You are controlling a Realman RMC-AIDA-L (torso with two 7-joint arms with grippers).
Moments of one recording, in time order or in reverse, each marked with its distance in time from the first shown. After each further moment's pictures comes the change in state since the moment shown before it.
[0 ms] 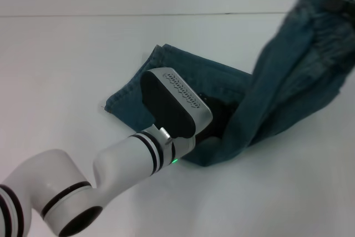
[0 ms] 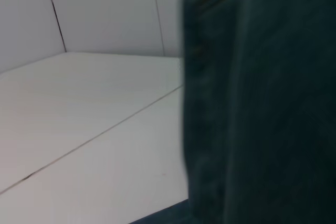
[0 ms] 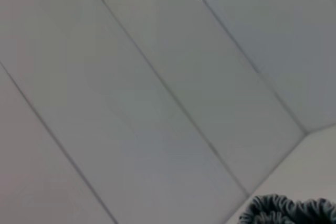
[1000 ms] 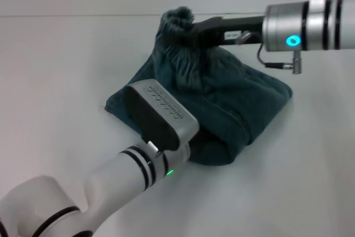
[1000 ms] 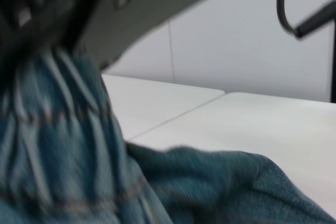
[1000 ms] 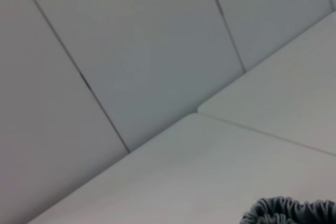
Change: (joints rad) left arm 0.107 0.000 0.002 0.043 -0.006 0.114 0.004; right arm 0.359 0.006 -0.601 0.257 -0.076 0.590 -0.045
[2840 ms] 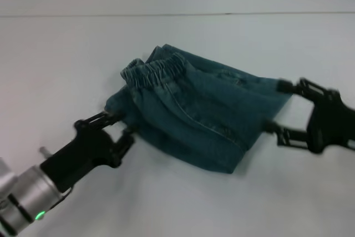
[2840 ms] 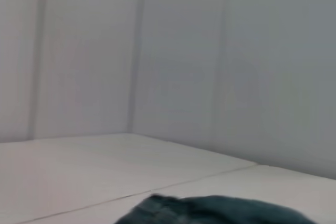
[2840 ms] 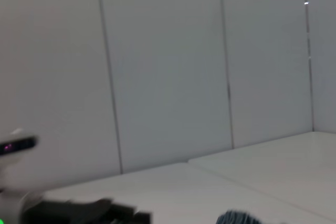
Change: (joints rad) left arm 0.115 0.021 -0.212 -0.742 0.407 0.976 -0.491; right arm -0.577 -0.012 0.122 -0.071 0.231 -0.409 -0.813
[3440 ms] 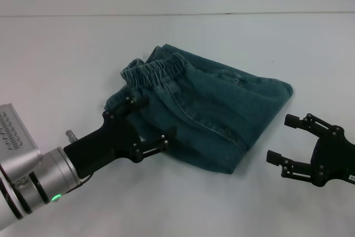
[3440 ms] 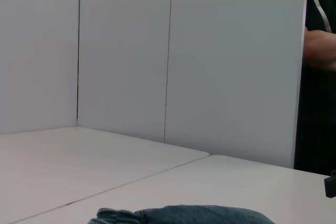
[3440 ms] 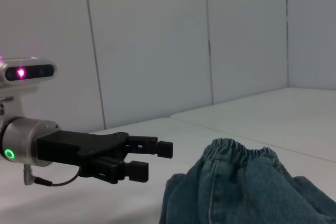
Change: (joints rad) left arm -0.112 0.003 0.099 -0.018 0.018 -0.022 -0.065; right arm -0.049 0.006 0.059 0.119 -0.079 0.046 -0.129
